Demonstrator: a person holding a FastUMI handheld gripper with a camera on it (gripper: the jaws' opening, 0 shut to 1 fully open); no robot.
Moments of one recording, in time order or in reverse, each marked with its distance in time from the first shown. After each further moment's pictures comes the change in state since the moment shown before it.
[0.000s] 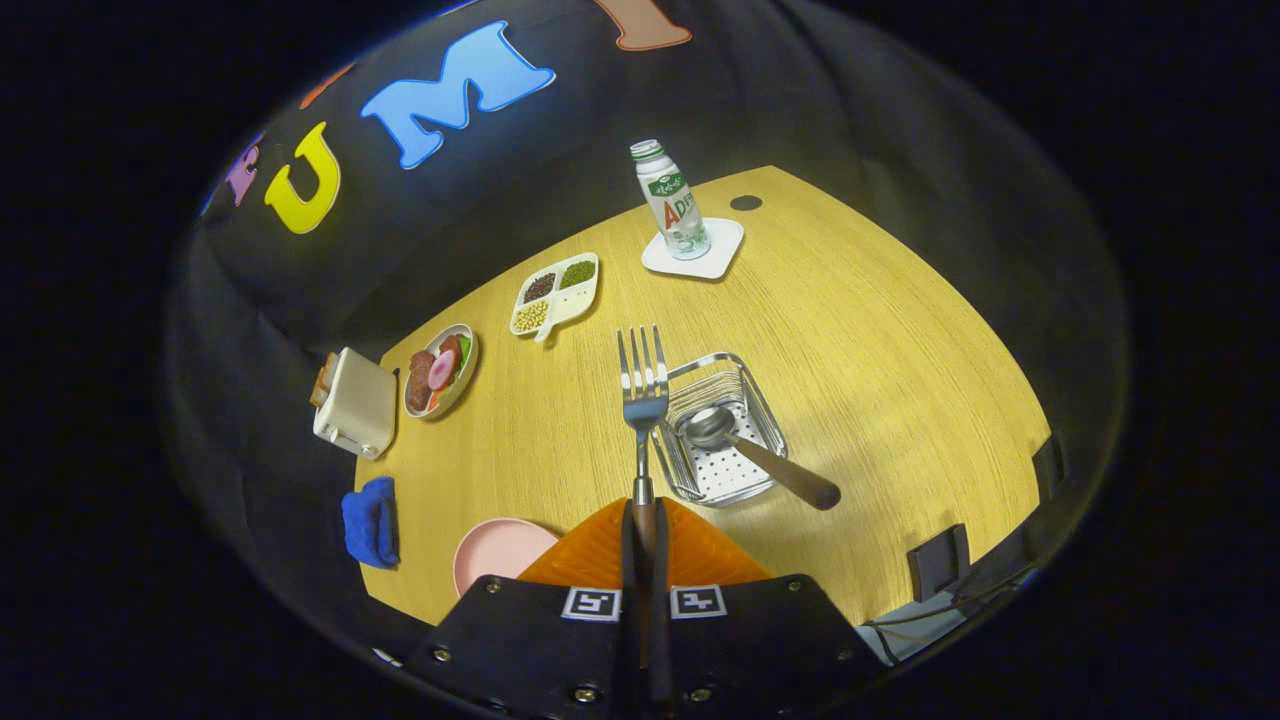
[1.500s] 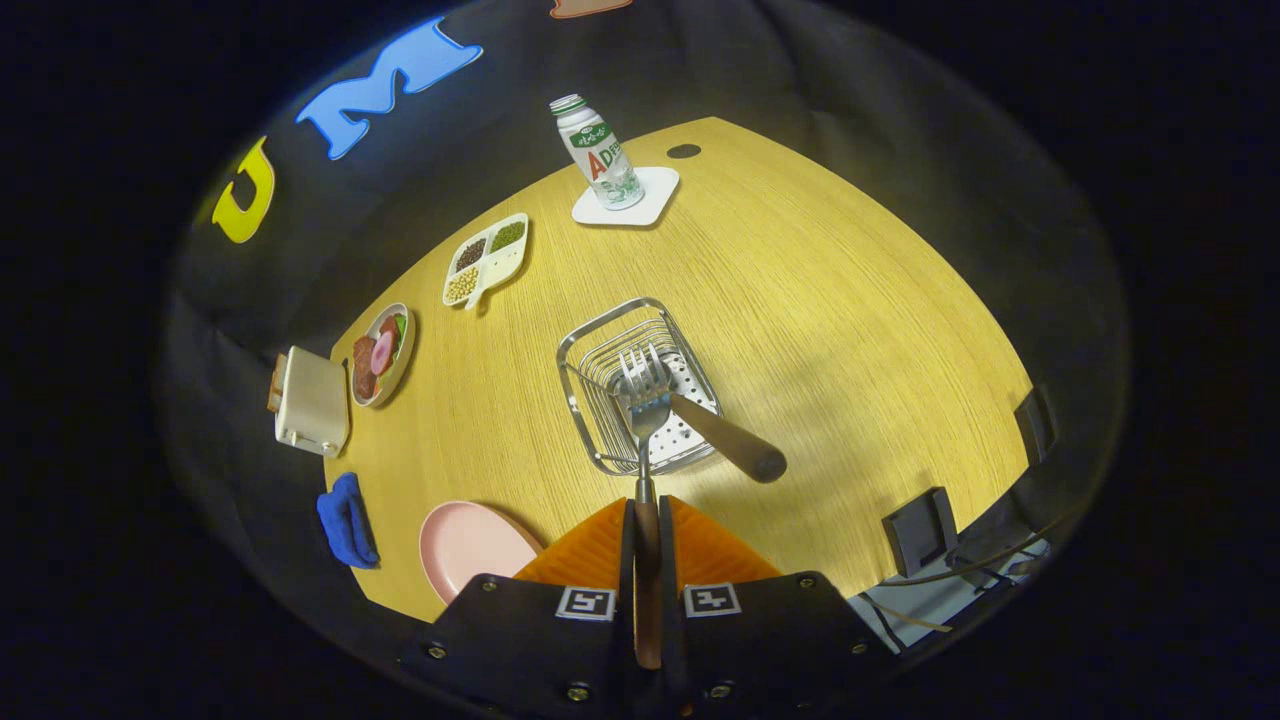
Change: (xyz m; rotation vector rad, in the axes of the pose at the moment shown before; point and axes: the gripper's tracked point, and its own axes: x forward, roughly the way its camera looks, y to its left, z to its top) arm 0.007 -0.029 -0.018 0.109 0.139 -0.098
